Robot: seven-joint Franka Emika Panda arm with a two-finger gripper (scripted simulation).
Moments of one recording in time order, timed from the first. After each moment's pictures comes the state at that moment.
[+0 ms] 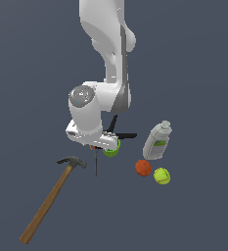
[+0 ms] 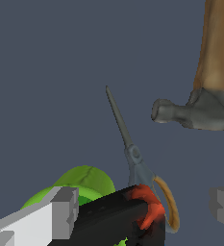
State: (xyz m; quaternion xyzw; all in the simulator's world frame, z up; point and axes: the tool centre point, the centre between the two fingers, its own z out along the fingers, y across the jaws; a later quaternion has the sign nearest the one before) arm 0.026 -0.083 0.107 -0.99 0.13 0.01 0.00
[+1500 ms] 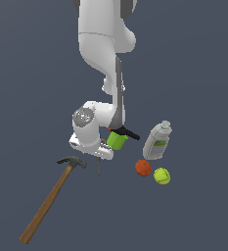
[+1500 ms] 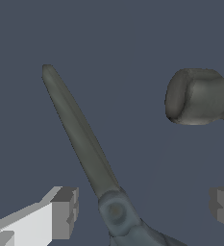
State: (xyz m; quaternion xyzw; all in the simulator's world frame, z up) arm 0.023 -0.098 0.017 -0.99 0.16 0.00 0.00
